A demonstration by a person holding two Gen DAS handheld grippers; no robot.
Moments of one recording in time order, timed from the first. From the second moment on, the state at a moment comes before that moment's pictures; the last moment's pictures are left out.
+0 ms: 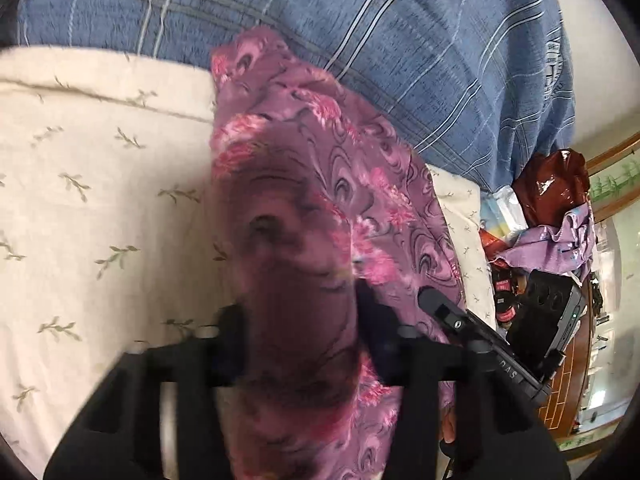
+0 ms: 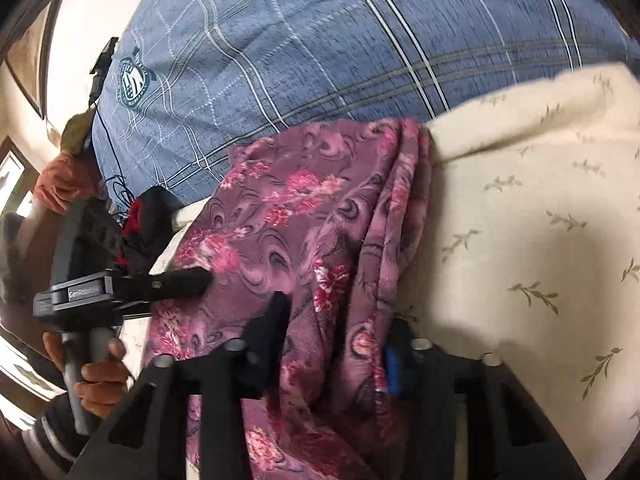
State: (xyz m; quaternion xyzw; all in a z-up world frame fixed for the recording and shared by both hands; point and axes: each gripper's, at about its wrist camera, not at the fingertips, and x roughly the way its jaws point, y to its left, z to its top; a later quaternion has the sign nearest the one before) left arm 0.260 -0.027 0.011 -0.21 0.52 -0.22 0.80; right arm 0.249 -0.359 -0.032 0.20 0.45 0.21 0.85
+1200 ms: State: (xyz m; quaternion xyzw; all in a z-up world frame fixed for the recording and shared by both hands) left arm 0.230 0.035 -0.001 -0.13 0.52 -0.12 0.84; right arm 0.174 -0.281 -0.028 0.13 0.44 0.19 0.87
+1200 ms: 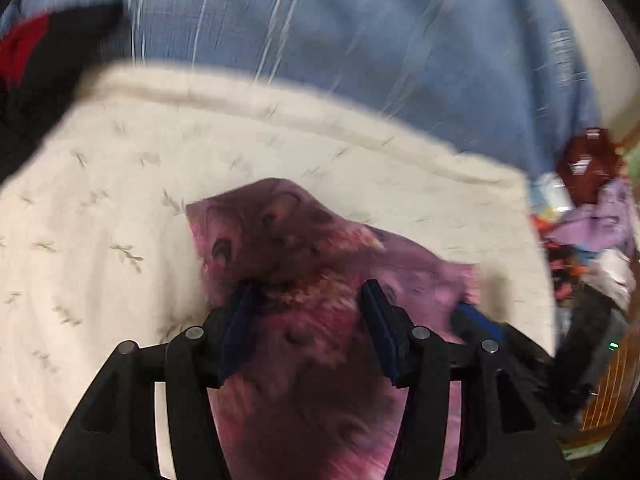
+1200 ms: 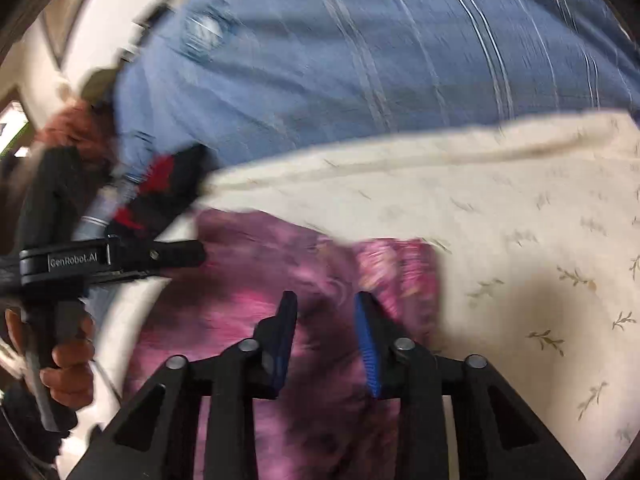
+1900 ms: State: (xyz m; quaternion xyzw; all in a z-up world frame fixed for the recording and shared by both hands) left arm 0.047 0.056 0.024 -0.02 0.45 -0.09 0.89; right arm 0.046 -0.274 0.025 0.07 0.43 0.16 0.88
